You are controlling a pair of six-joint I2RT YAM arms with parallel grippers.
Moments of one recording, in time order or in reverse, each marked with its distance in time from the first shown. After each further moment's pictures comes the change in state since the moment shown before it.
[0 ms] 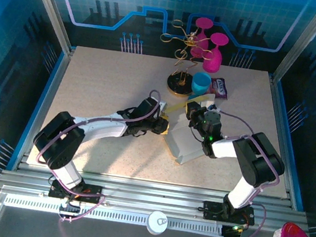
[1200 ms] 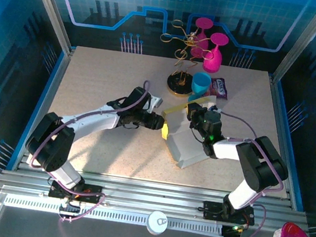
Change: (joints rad) left arm 0.124 -0.072 0.048 -0.191 0.275 0.076; right arm 0.004 -0.060 -0.002 -0.105 0.024 0.003
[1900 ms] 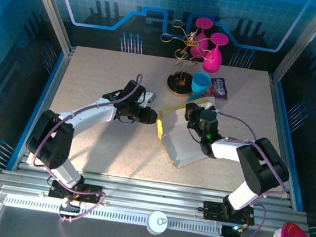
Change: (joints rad) left arm 0.085 0.026 0.088 -0.154 0.053 -0.008; right arm 0.045 -0.021 0.028 -0.090 0.077 0.022
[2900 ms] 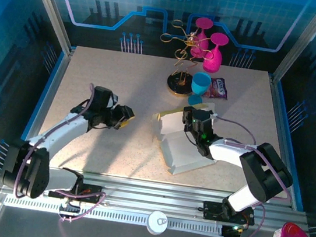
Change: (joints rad) left arm 0.234 -0.308 -0.302 0.087 0.100 -0.597; right arm 0.093 -0.073 0.030 -0.228 0.167 0.087
